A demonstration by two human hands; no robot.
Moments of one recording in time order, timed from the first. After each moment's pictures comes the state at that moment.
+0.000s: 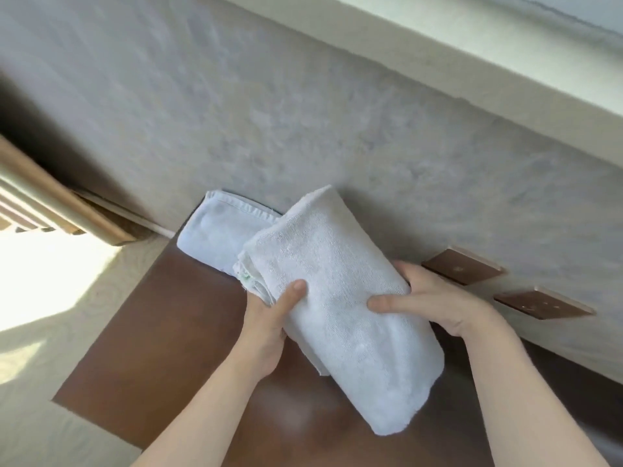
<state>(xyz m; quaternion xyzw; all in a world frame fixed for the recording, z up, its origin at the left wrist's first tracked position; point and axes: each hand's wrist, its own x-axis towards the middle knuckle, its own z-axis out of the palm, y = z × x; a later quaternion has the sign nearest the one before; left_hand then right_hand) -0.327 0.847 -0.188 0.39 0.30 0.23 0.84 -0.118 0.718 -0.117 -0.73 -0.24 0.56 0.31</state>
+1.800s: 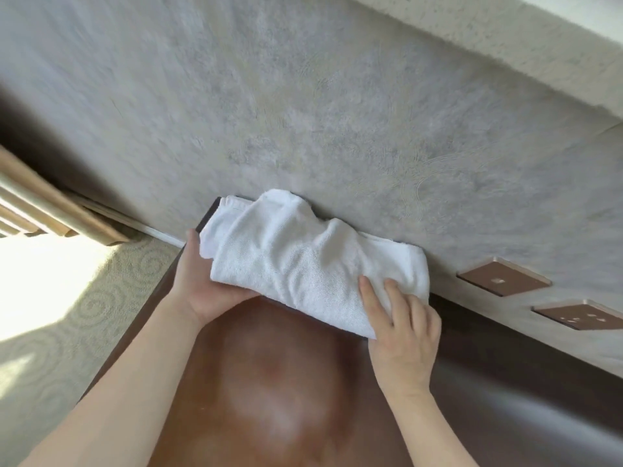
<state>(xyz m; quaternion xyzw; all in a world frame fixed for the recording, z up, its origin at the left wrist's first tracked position) -0.352 1.010 -0.230 0.09 0.34 0.08 0.93 -0.222 0.743 -0.239 -0.87 -0.41 -0.29 0.02</state>
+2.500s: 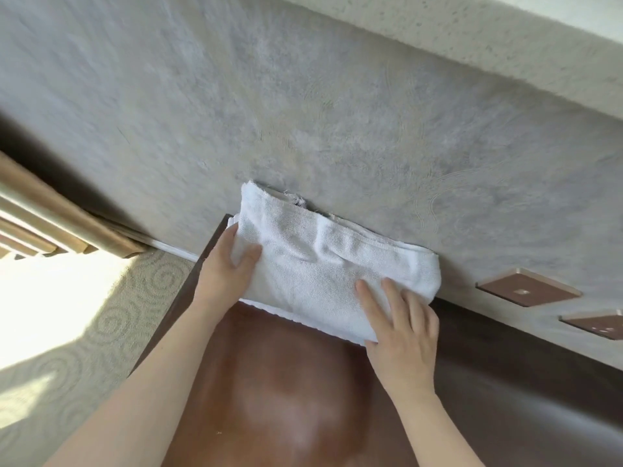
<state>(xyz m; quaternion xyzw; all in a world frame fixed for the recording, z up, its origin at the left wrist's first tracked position) -0.334 1.031 -0.239 0.70 0.48 0.13 0.51 -0.216 0.765 -0.260 -0.89 -0.42 -0.17 0.03</state>
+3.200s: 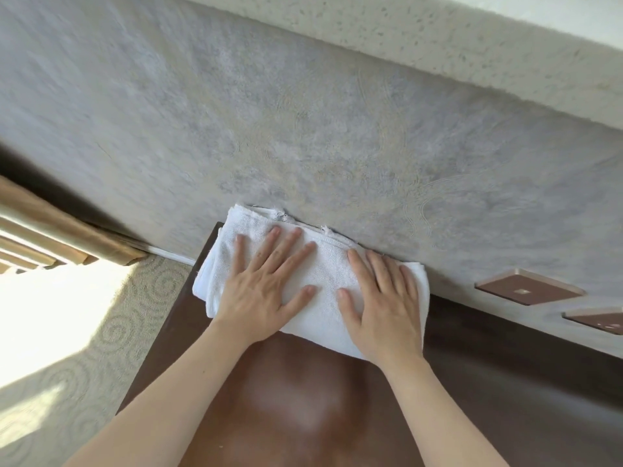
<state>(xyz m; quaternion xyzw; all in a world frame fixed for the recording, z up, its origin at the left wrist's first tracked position) -0.311 0.999 -0.244 0.98 0.18 0.00 0.13 -0.193 0.810 -0.238 -0.92 -0.38 0.00 0.10</state>
